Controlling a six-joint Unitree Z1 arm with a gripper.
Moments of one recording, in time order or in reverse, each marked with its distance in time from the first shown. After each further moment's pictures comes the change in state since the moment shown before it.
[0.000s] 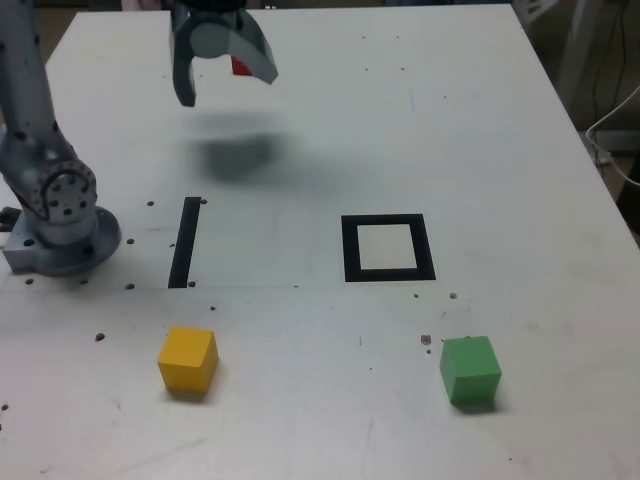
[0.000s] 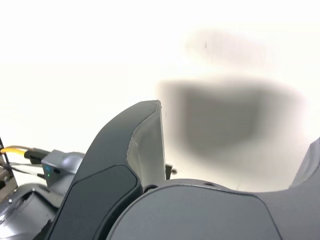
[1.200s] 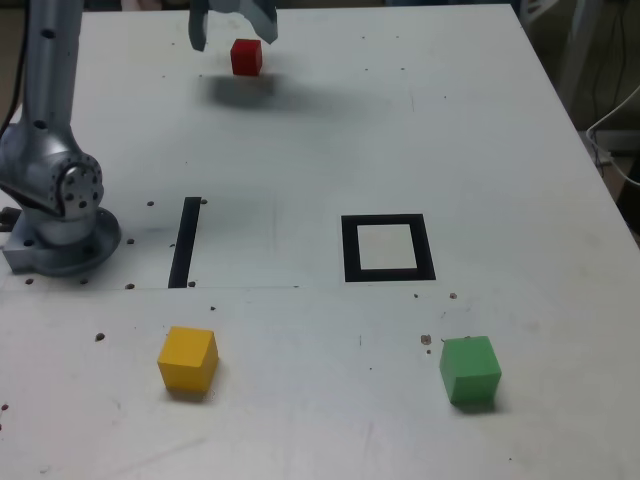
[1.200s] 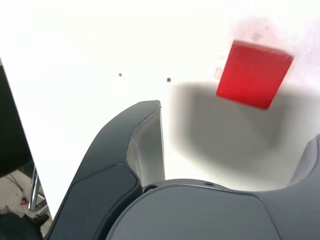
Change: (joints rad) arm 0.227 0.337 -0.408 0.012 0.186 0.367
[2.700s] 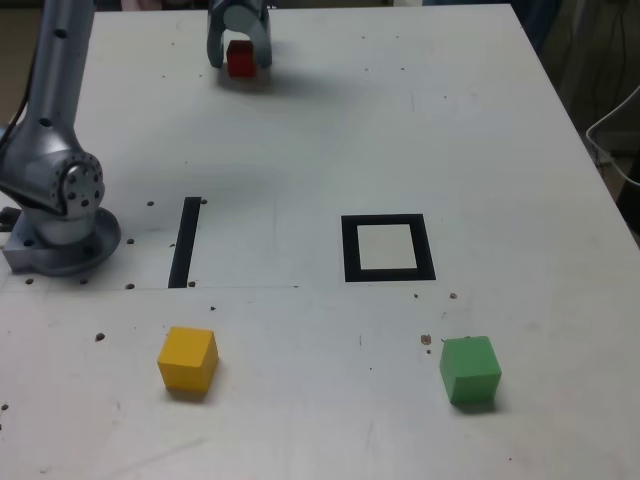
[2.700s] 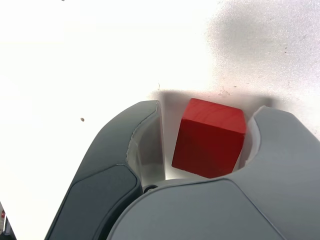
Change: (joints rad) arm 0.039 0.106 -0.008 -0.145 -0.038 0.023
